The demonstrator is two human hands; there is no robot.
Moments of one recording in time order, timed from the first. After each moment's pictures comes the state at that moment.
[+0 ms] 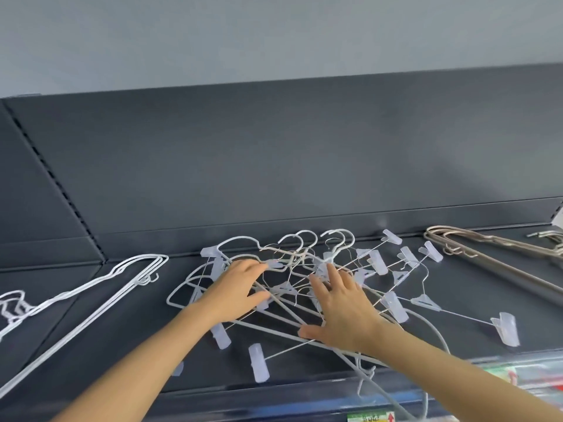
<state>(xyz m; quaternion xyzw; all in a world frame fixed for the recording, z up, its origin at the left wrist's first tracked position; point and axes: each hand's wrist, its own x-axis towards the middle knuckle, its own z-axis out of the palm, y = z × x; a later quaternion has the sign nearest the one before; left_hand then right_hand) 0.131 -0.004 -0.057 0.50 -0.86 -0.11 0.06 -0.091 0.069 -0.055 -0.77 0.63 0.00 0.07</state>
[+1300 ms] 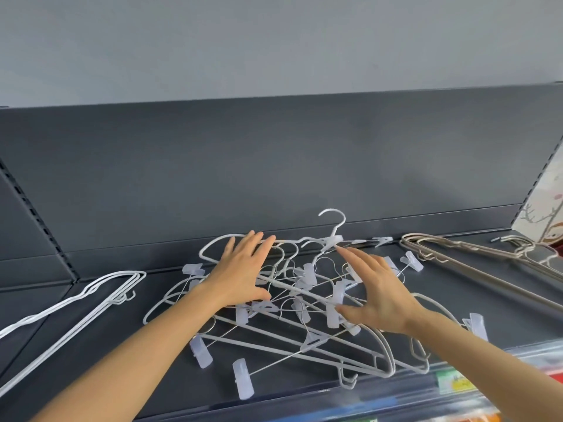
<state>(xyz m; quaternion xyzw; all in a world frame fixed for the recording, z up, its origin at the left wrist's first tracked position) 0.086 -0.030 -0.023 0.46 -0.89 0.03 0.03 -0.179 0.071 -0.034 -0.77 0.59 -0.24 0.06</state>
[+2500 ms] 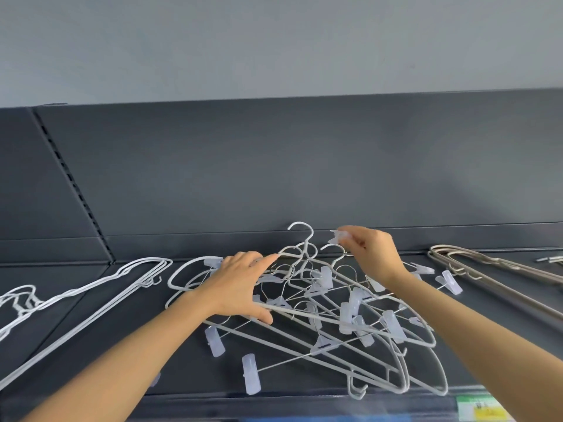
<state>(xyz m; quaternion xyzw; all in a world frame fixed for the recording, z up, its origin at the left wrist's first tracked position) 0.115 0.003 -0.012 0.49 -0.87 -0.04 -0.01 -0.162 -0.010 -0.011 -0.70 0.57 -0.41 0.11</state>
